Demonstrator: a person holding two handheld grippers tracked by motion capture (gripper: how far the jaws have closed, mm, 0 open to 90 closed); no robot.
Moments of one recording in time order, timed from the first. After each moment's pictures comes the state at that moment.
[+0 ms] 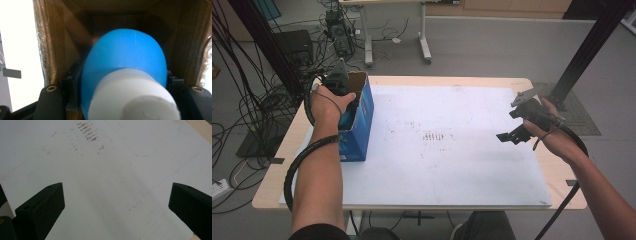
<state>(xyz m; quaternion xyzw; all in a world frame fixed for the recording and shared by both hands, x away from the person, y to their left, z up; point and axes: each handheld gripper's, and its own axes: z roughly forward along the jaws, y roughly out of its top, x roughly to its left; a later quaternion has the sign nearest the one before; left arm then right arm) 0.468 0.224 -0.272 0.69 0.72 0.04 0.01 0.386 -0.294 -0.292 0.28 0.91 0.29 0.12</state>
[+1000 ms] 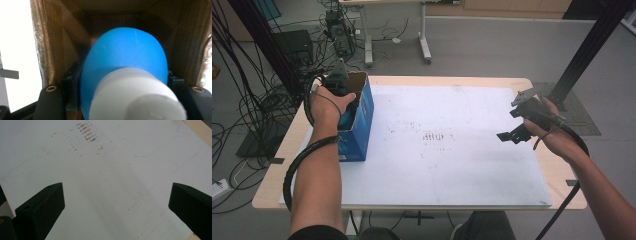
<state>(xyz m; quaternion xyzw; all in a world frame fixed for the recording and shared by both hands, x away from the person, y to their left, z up) 0.467 0.225 -0.273 0.69 0.72 0.04 0.02 0.386 -0.294 -0.289 0.28 0.91 0.29 0.12</state>
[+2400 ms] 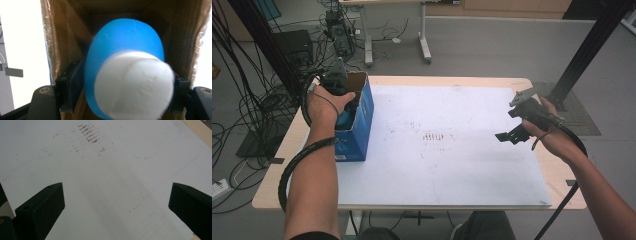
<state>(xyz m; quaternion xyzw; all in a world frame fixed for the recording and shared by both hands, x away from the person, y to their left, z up) 0.460 0.225 -0.262 0.70 0.72 0.05 0.02 0.385 -0.290 -0.289 0.28 0.91 0.29 0.12</state>
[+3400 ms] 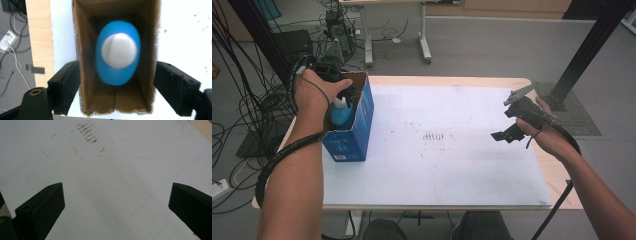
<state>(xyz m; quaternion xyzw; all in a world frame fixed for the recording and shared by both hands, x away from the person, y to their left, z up) 0.444 0.209 -0.198 0.72 0.69 0.08 0.02 0.392 -0.278 -0.290 0.29 0.91 0.28 0.12</state>
